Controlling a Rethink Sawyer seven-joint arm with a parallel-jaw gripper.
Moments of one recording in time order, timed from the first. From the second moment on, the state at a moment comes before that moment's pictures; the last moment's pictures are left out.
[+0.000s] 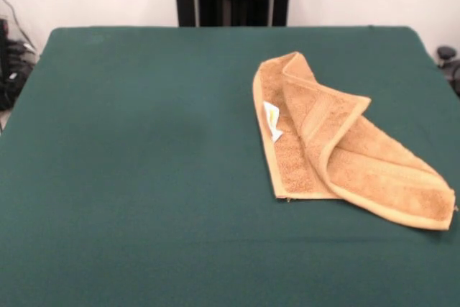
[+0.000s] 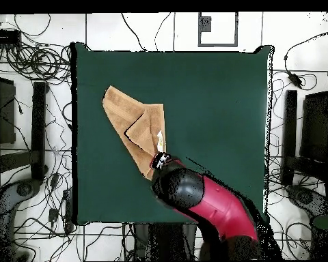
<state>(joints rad) -0.23 -0.93 -0.07 2.05 0.27 0.47 1.72</state>
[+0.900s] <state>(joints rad) -0.21 -0.81 -0.04 2.04 0.04 0.25 1.72</state>
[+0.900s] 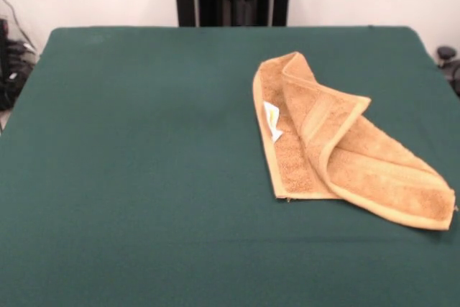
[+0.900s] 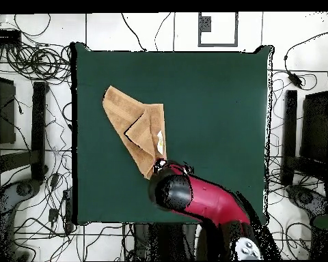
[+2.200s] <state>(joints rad) -0.01 -0.45 -0.07 2.00 0.09 -0.12 1.72</state>
